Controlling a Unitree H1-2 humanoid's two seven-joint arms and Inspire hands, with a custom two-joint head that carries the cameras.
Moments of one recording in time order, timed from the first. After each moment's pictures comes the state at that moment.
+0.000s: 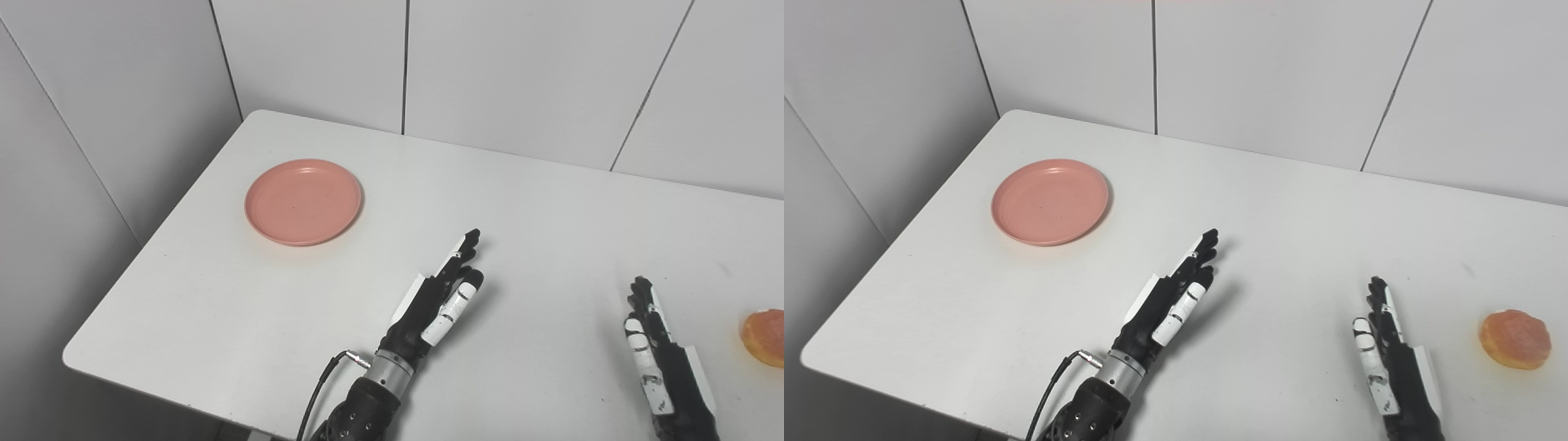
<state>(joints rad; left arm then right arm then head) -0.05 -0.09 -0.21 0.02 0.22 -0.18 -0.02 -0.03 -0.16 0.06 -0.07 -0.11 -0.09 0.08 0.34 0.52</state>
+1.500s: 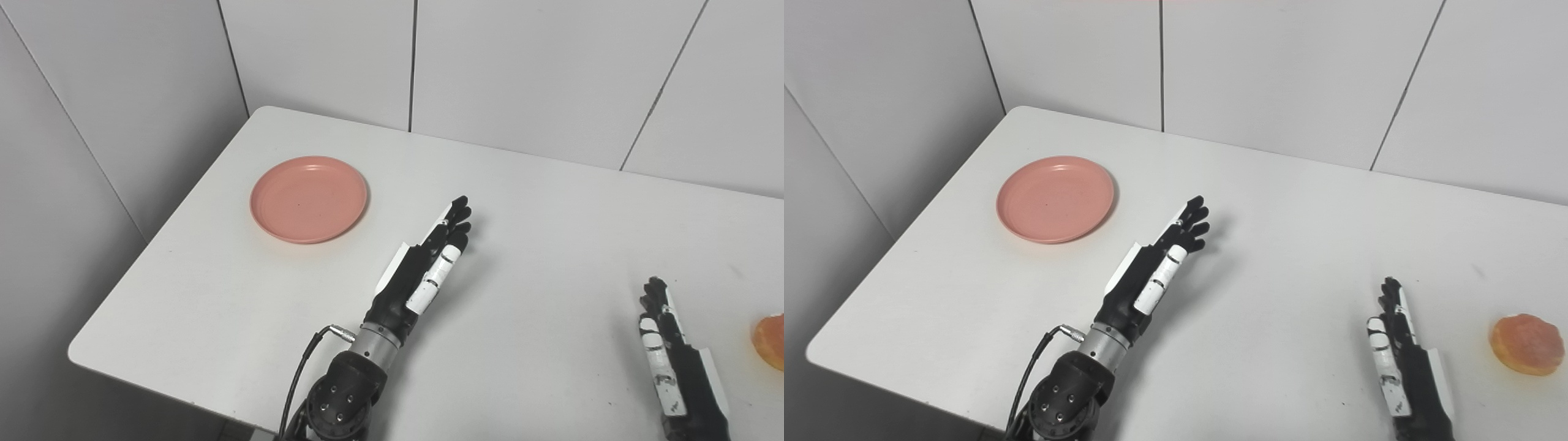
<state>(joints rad) -0.10 -0.04 -0.14 -0.25 0.14 0.05 -0.06 -0.04 -0.14 0.05 -0.08 -0.09 -0.07 0.09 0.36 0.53</state>
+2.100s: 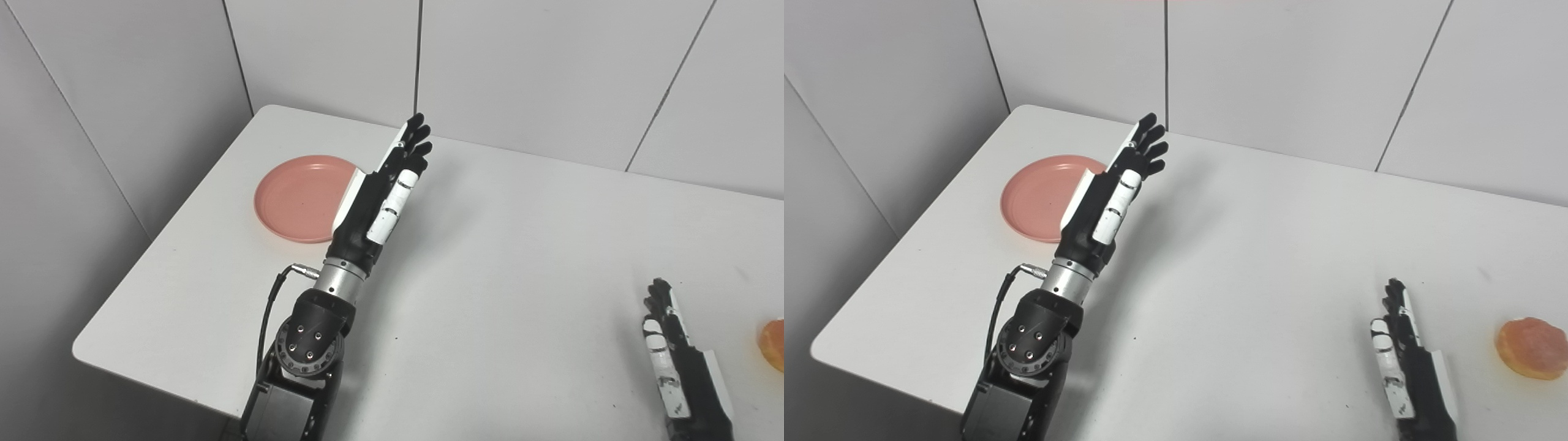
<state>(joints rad) -0.24 0.03 0.04 -0.31 0.07 0.09 -0.04 -0.04 -0.14 0.05 -0.08 -0.09 -0.07 0.09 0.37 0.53</state>
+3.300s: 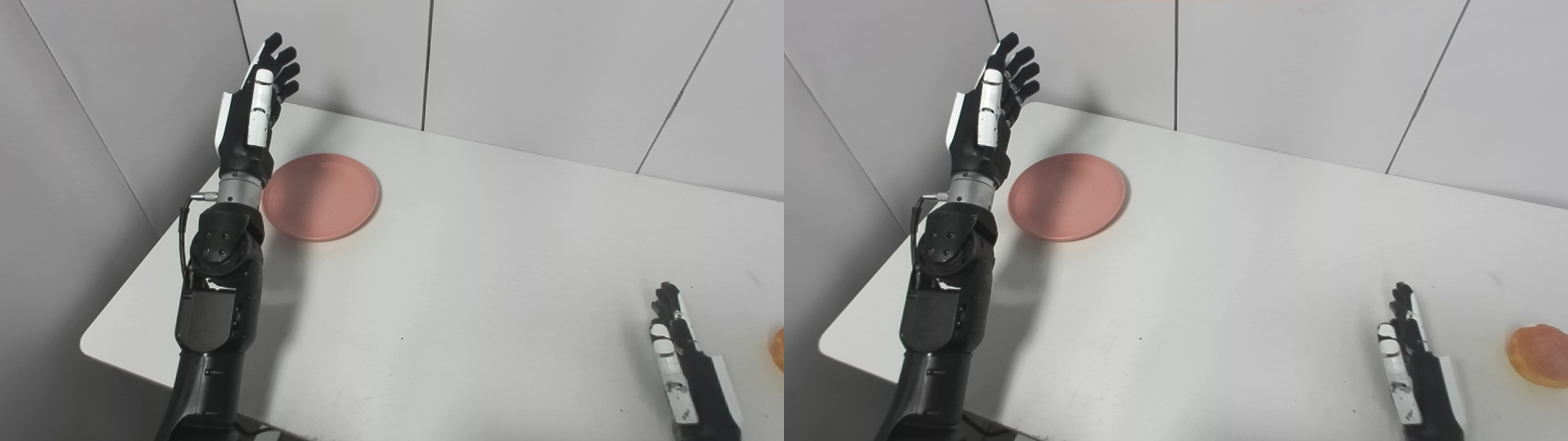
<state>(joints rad) -0.41 0.25 0.36 -0.10 -0.14 0.13 0.04 -0.04 -0.15 0.05 -0.09 -0.09 -0.07 0.10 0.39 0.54</state>
